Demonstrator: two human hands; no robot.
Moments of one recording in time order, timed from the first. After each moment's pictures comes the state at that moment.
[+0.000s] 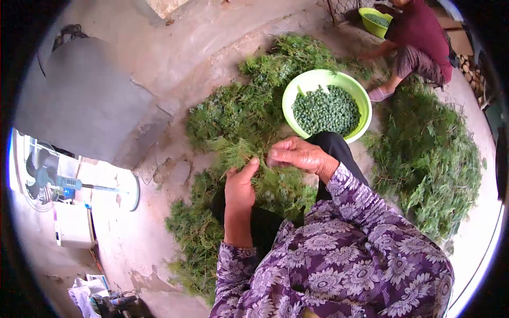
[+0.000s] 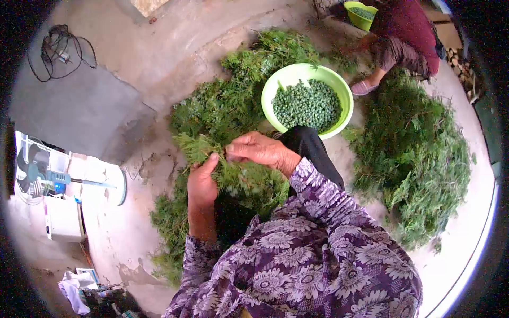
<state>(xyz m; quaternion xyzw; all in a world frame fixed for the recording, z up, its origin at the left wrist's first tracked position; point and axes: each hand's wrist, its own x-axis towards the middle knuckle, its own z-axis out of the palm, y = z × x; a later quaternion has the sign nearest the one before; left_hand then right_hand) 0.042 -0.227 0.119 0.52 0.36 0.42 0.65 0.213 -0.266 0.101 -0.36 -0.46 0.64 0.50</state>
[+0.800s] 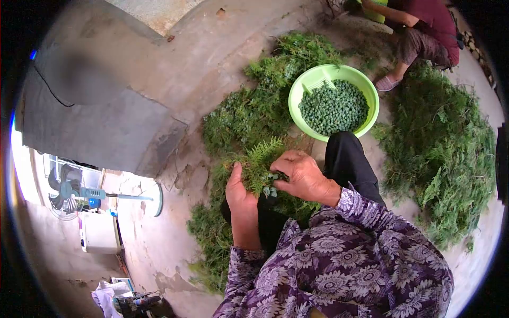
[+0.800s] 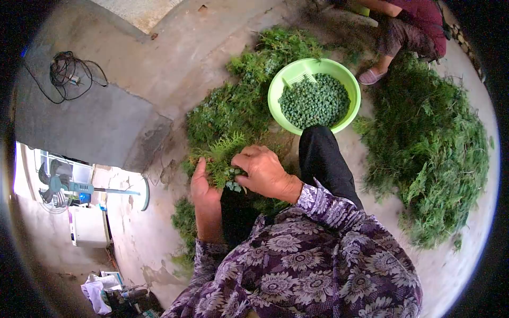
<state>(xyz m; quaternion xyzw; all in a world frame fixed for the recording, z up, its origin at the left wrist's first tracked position) 0.052 -0.226 0.099 0.24 0.35 0.46 0.78 0.205 -0.320 0.097 -0.54 -0.66 0.08 0.52</state>
